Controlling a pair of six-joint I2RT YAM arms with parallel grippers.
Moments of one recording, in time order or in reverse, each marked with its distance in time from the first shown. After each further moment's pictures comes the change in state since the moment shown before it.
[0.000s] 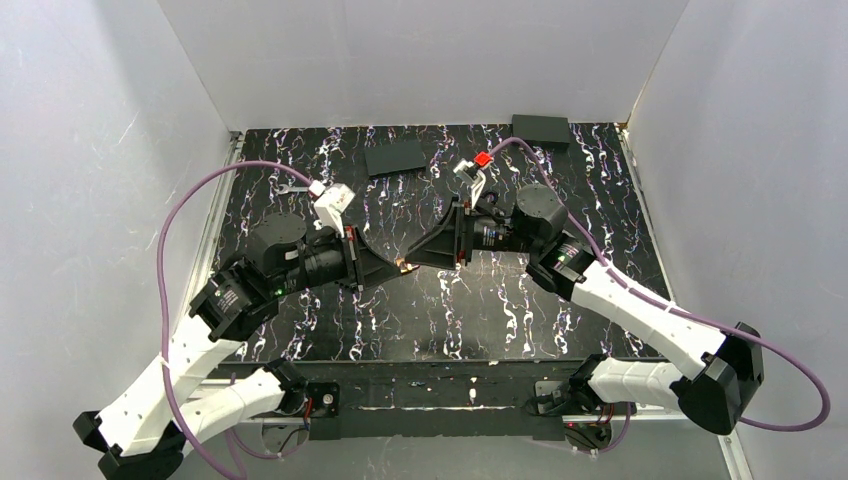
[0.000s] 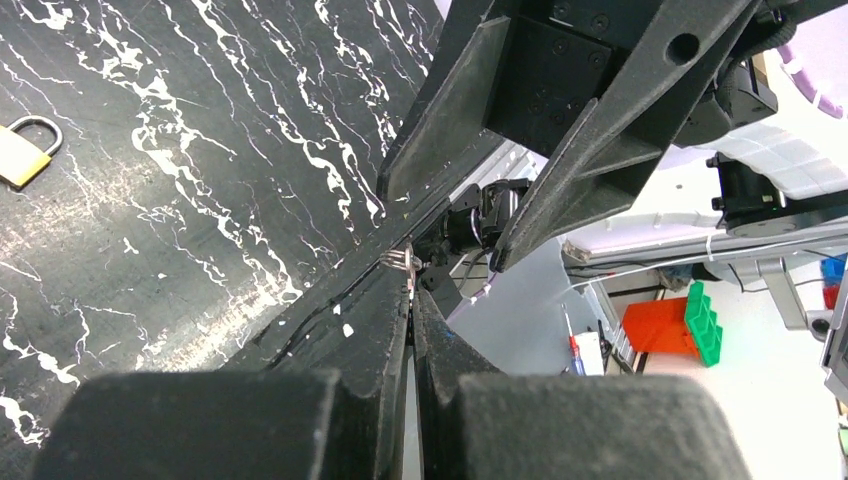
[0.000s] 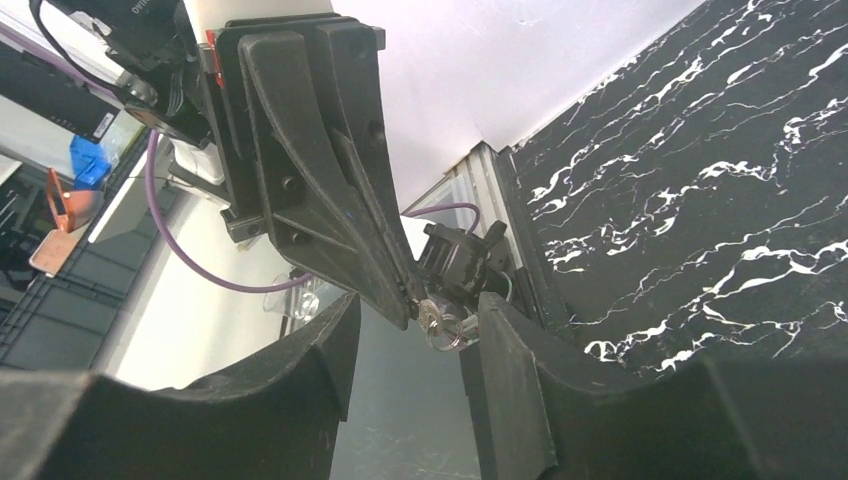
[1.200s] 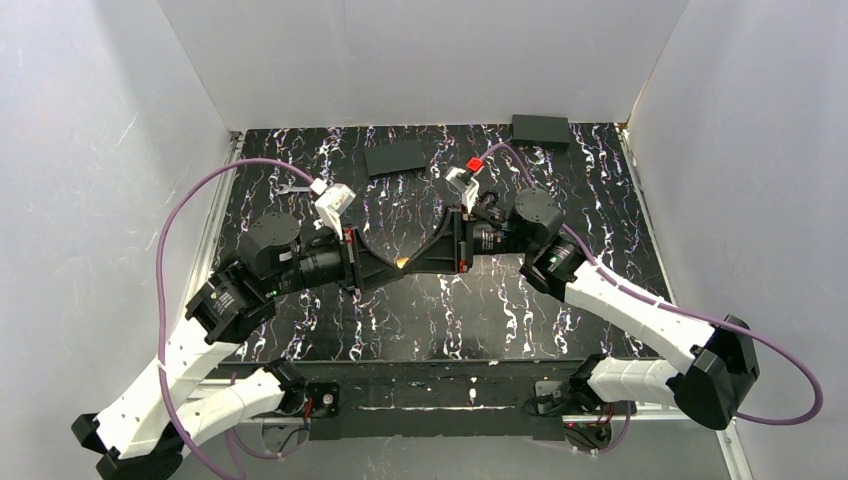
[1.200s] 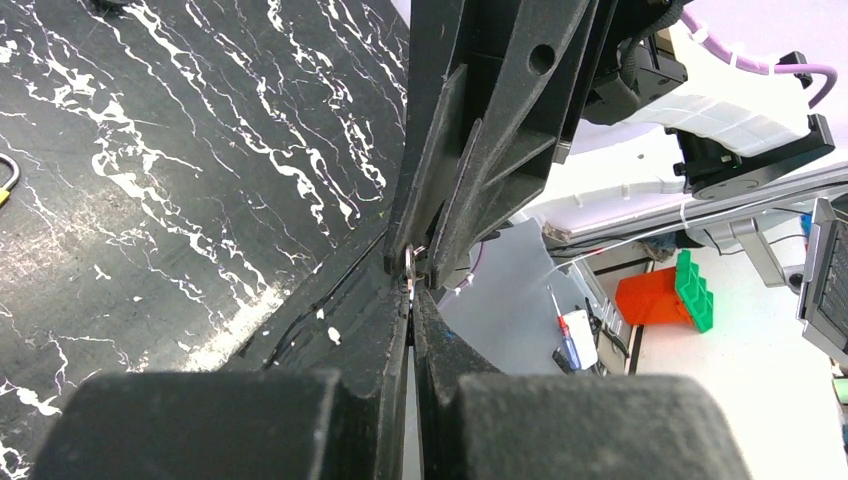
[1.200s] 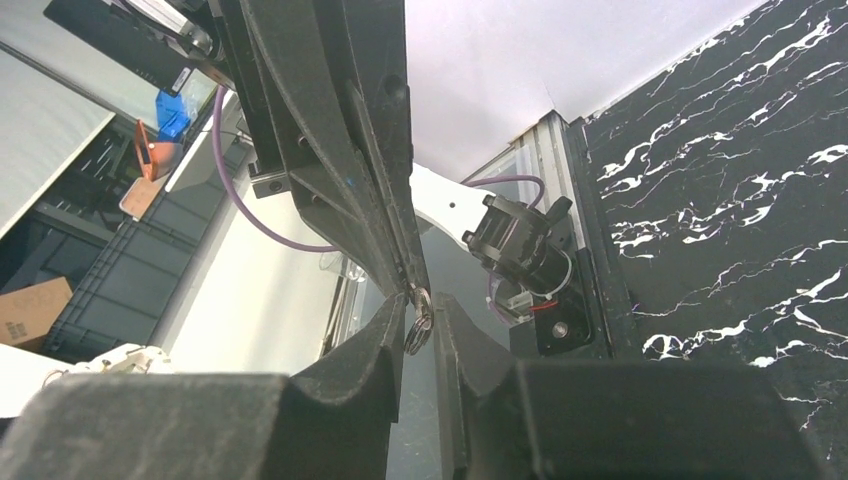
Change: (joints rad) left arm 0.000 -0.007 0.012 0.034 0.076 0.037; right arm 0.002 0.033 -0.047 0.160 -0.154 0.112
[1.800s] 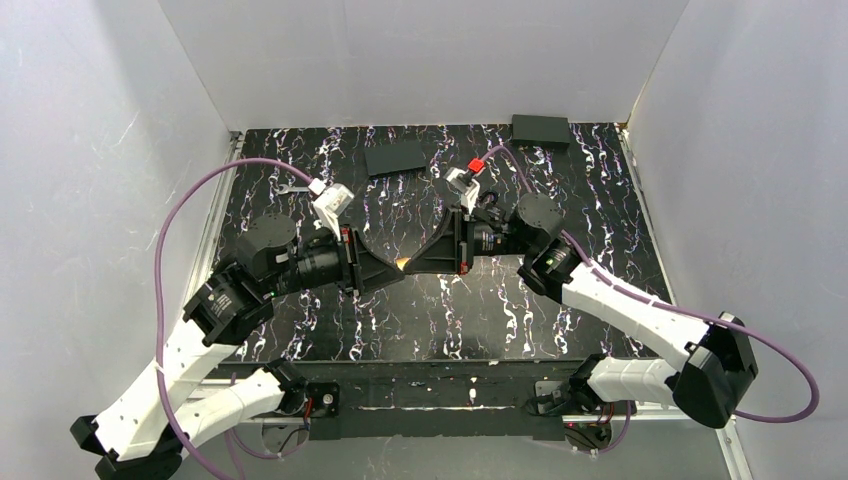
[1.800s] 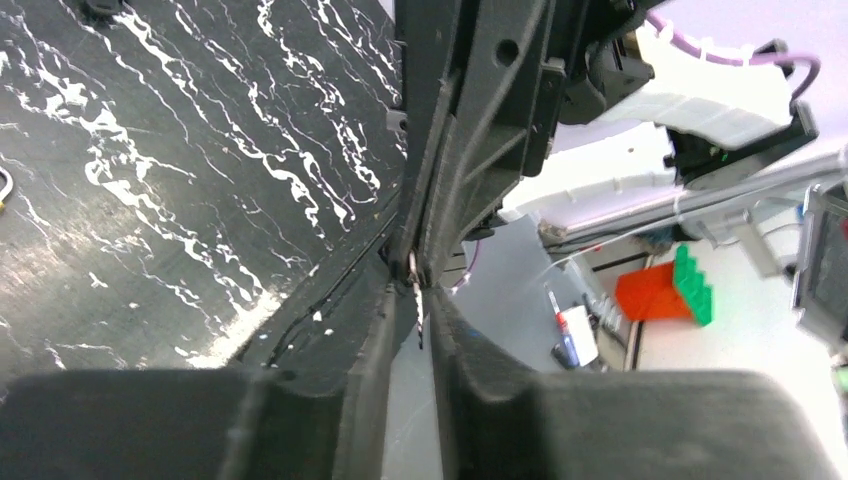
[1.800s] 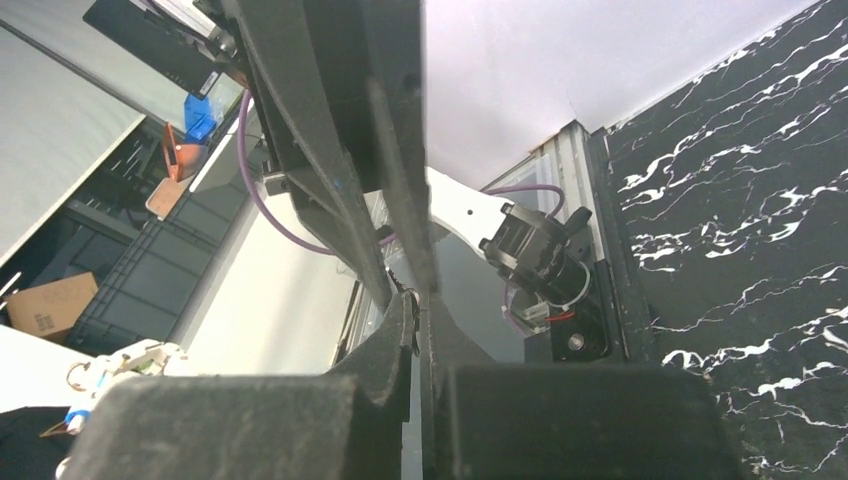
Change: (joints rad) left arm 0.000 -0.011 0.000 0.014 0.018 0.004; right arm 0.000 0.012 -0.035 0.124 -0.014 0.065
